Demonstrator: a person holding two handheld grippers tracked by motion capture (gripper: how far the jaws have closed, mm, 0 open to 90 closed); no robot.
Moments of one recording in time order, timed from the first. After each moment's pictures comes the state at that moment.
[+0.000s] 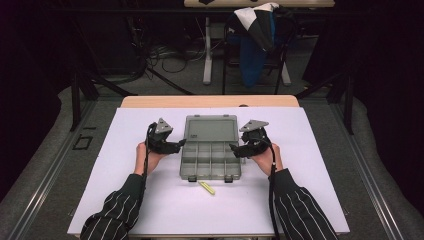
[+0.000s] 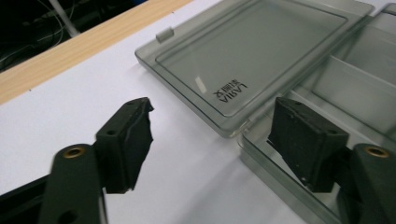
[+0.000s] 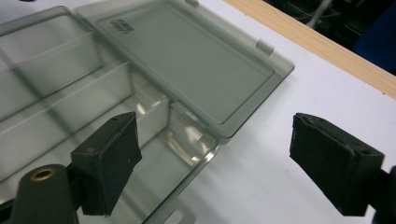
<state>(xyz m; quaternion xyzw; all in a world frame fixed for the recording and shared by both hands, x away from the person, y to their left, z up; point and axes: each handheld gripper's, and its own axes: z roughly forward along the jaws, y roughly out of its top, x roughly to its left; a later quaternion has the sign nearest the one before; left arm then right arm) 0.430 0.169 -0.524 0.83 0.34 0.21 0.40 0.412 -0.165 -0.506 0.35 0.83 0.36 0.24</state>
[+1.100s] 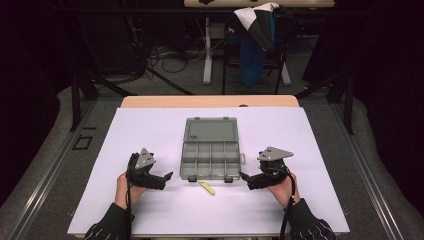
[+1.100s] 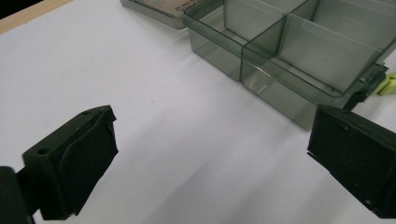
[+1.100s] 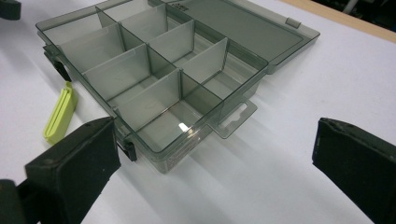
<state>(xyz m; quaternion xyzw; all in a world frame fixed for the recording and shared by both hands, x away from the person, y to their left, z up) 0.334 0.206 -0.542 0.83 0.34 0.22 0.38 0.326 -0.202 -0.518 0.35 0.81 0.42 0.21</state>
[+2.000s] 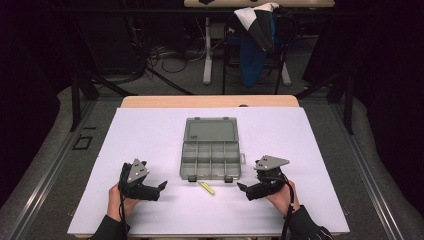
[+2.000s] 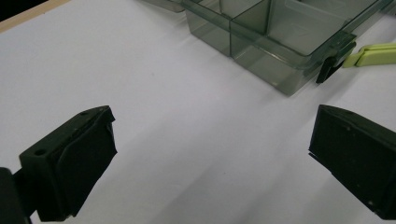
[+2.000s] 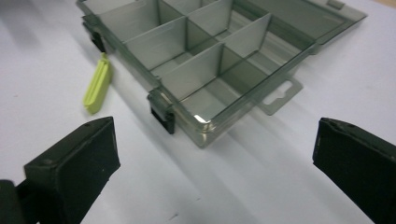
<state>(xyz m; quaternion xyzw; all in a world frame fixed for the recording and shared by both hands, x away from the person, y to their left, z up) 0.307 0.220 -0.543 0.83 0.35 0.23 0.38 0.310 -0.194 -0.528 0.32 0.84 0.41 0.17</state>
